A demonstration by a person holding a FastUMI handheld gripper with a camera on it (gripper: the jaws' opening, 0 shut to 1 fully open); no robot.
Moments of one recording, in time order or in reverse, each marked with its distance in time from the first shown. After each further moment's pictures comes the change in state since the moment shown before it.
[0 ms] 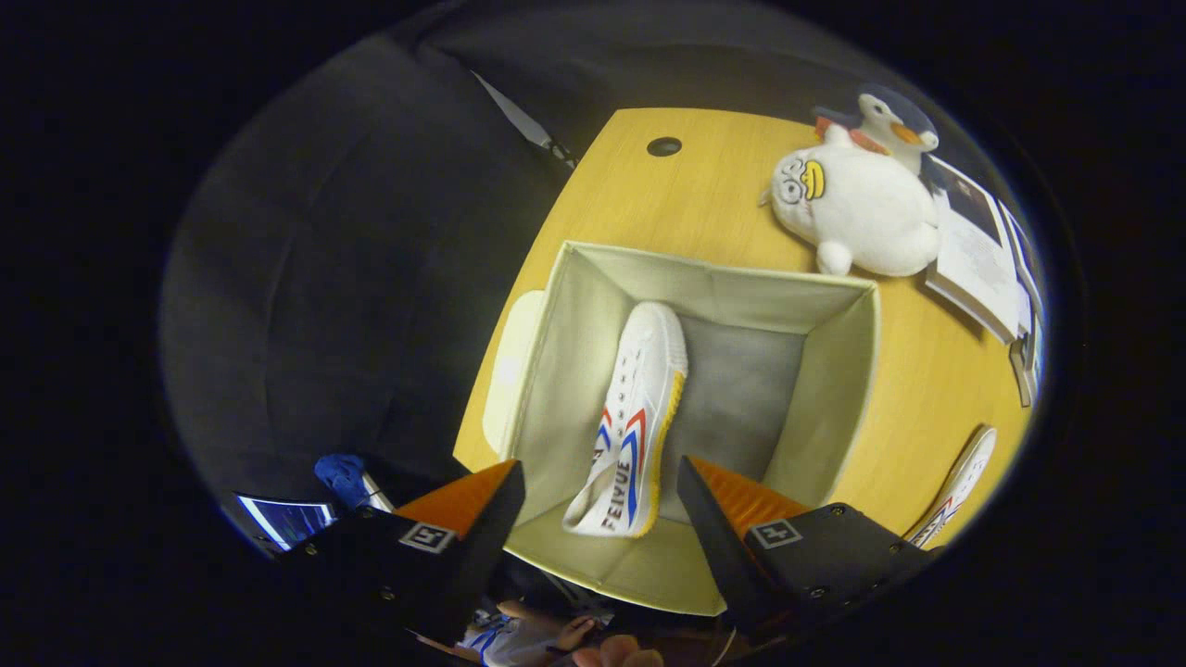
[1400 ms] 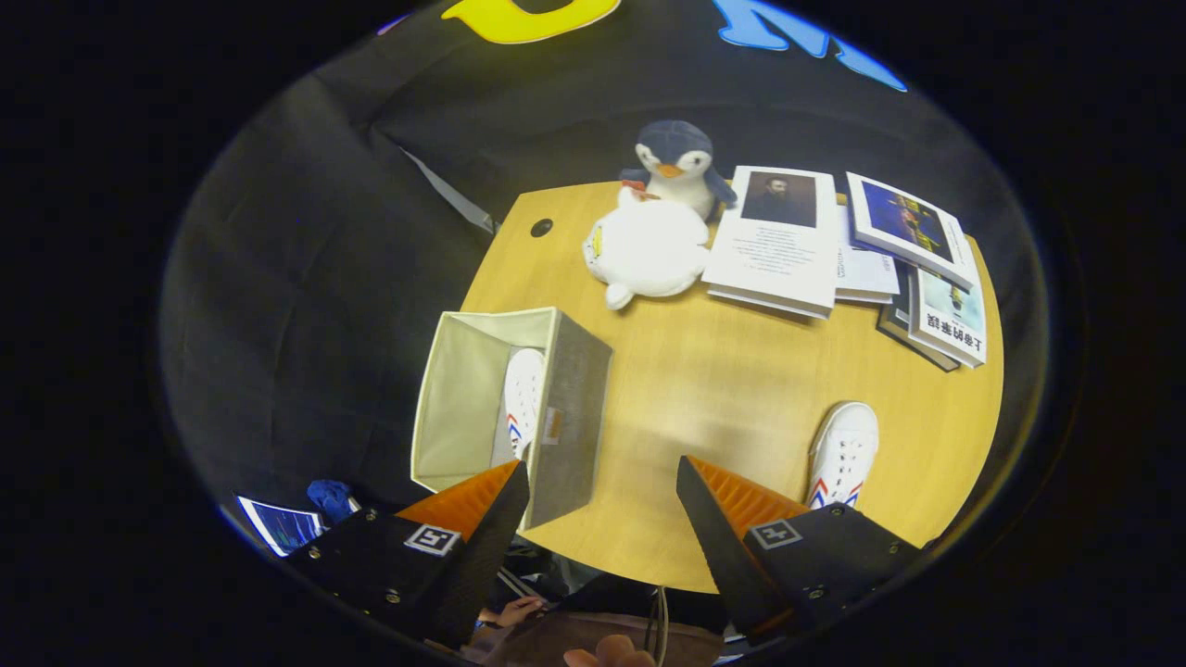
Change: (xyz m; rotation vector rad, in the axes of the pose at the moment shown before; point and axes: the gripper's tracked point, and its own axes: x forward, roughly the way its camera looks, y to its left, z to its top) arm -0.162 -0.176 -0.047 0.150 -0.185 -0.069
